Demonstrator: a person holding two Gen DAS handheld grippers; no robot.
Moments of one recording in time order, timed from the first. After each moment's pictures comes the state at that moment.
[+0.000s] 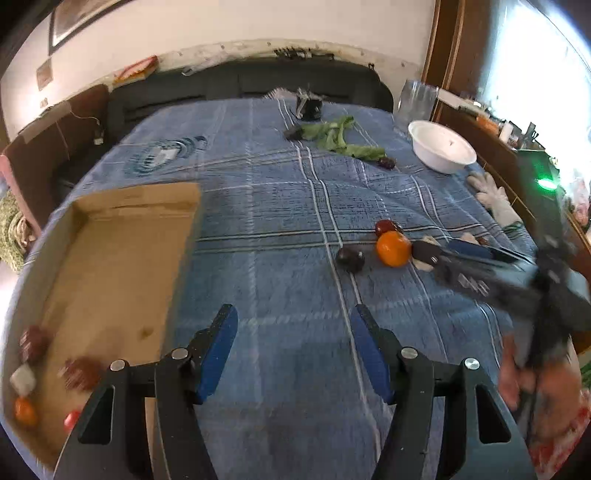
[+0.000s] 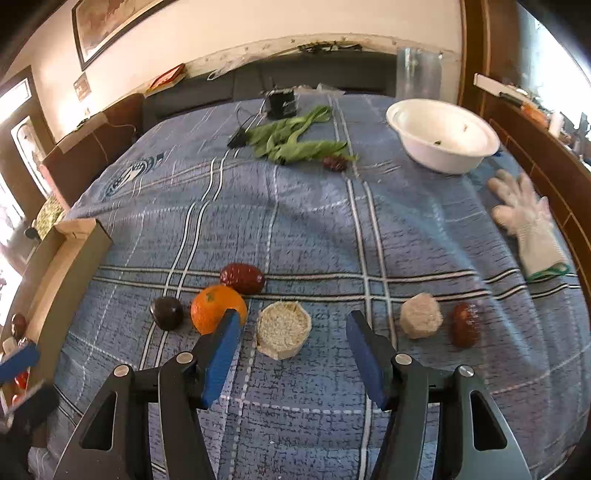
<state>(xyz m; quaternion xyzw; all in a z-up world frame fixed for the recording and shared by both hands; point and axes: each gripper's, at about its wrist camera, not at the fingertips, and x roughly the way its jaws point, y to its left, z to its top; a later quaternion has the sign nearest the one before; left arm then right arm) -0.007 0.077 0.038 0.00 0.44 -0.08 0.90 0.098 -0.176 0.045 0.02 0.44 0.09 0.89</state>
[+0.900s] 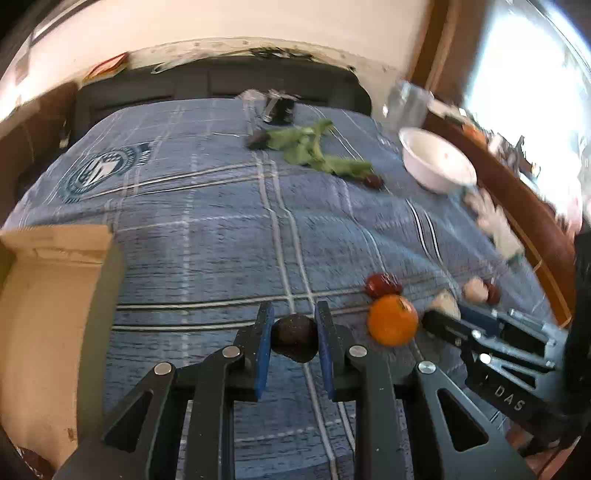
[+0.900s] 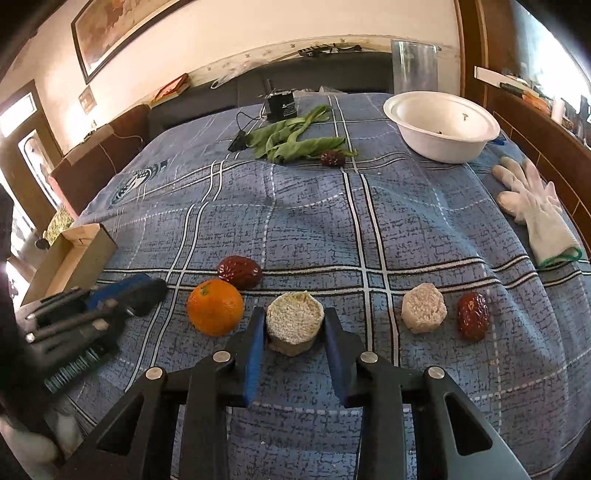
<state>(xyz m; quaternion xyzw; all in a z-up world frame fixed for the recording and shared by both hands) 0.064 0.063 0.015 -0.04 0.42 -0.13 0.90 0.097 -0.184 0.038 0.05 0.43 0.10 0.89</state>
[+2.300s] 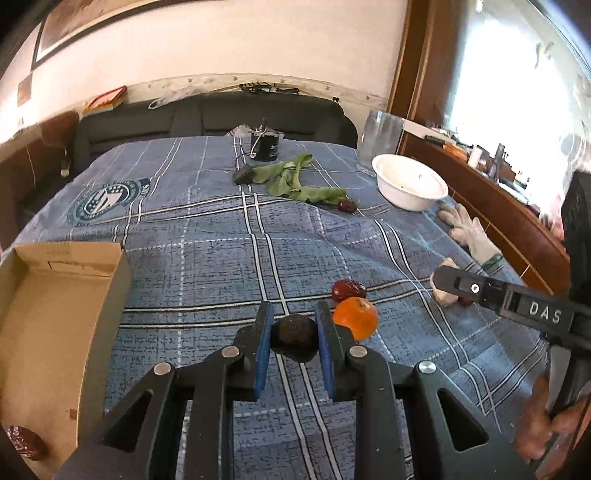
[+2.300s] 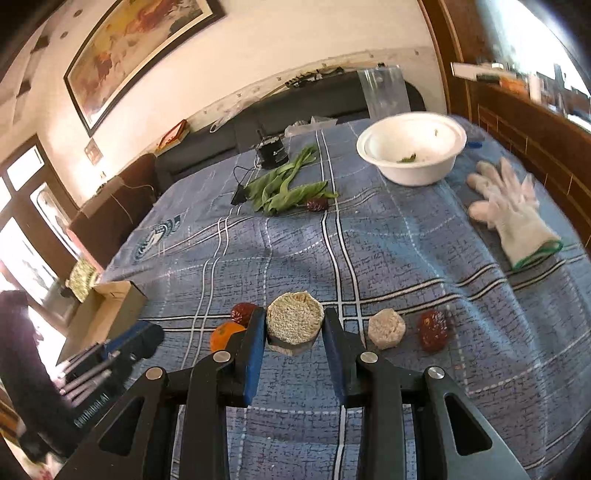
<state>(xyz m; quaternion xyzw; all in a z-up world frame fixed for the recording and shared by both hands) 0.024 0.044 0.031 -0.02 0.35 -0.14 0.93 0.085 -0.225 0.071 0.15 0.39 0.12 0.90</state>
